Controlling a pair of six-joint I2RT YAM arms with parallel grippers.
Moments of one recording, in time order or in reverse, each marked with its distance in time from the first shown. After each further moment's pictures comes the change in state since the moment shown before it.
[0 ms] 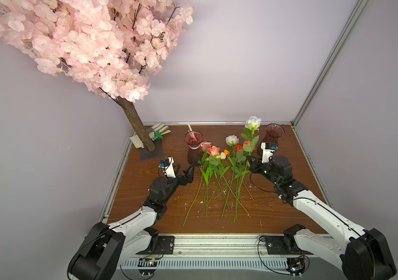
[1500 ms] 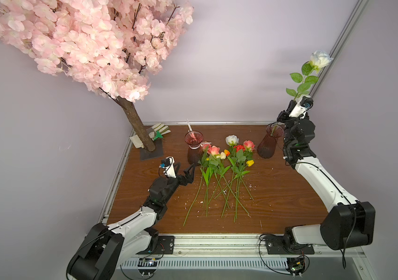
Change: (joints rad) left arm -0.018 -0.009 0.000 0.006 -0.026 0.048; right arm -0.262 0.341 0.516 0.425 0.435 -0.487
